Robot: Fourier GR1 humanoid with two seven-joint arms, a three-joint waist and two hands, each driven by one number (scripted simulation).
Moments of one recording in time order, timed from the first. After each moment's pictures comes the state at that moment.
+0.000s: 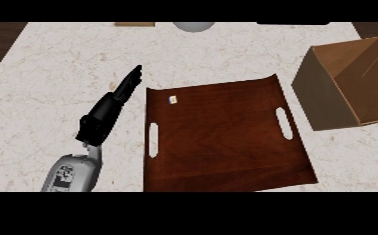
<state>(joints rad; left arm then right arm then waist) -0.20 0.08 -0.09 -1.54 -0.15 -0.18 0.07 0.07 -0.96 -0.49 -2.11 -0.08 0.23 0.15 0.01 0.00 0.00</state>
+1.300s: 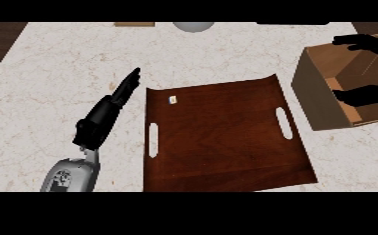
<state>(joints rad) -0.17 0.07 -0.08 -1.57 -0.15 -0.20 0.09 -0.42 -0.66 -0.04 -1.34 0.33 0.16 0.01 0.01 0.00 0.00</state>
